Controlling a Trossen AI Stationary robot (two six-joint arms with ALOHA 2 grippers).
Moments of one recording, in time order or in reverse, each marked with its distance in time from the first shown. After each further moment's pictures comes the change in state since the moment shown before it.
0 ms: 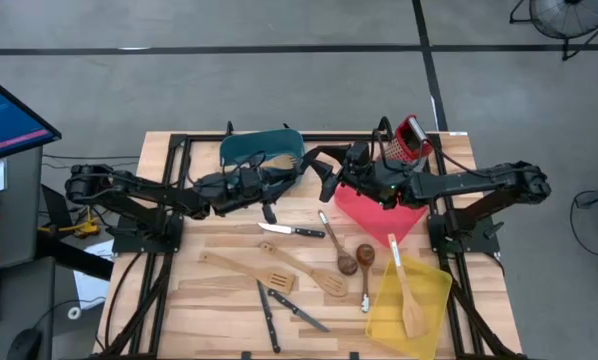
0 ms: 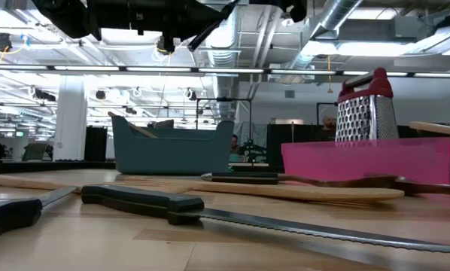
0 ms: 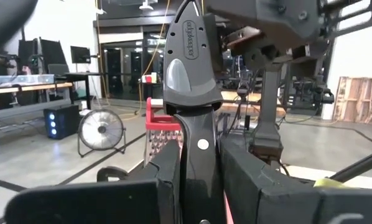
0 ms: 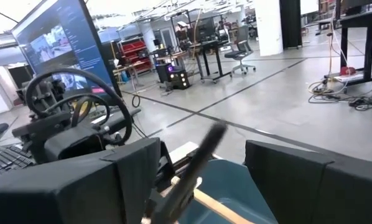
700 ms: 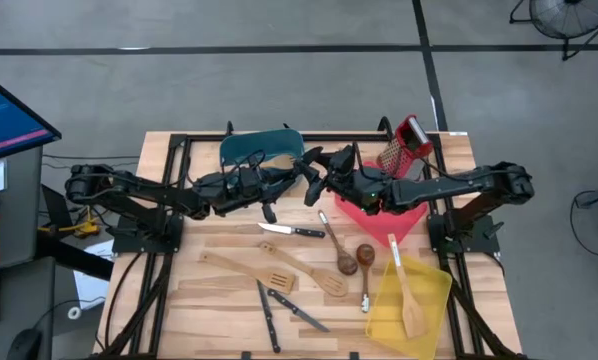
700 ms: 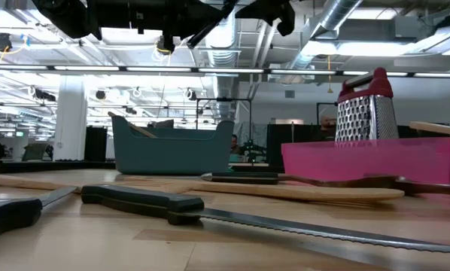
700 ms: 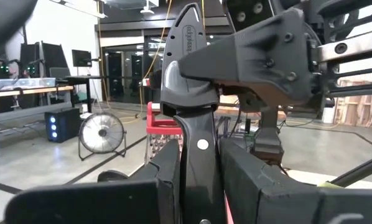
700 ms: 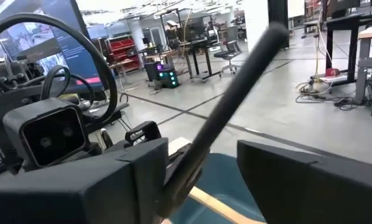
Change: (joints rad) left arm 0.000 0.000 0.000 0.010 -0.001 0.005; right arm -0.009 0.141 0.001 0.125 0.054 -0.016
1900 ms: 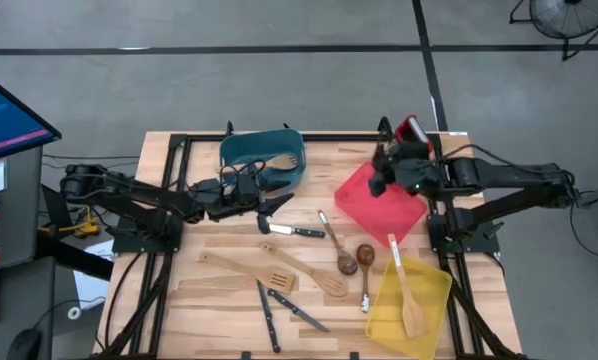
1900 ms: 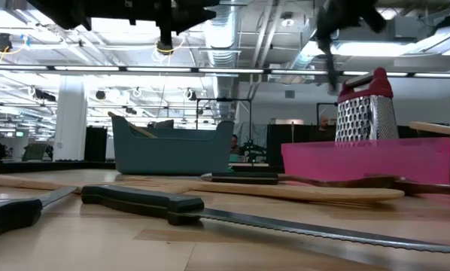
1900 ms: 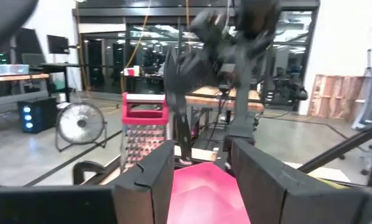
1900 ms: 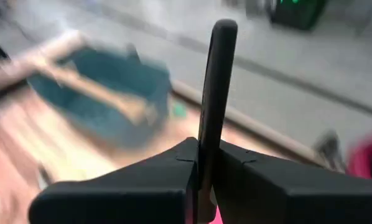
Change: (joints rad) left arm -0.074 -0.063 0.000 -0.108 0.001 -0.044; right arm -0.012 -0.472 0.001 -1.217 0.099 0.376
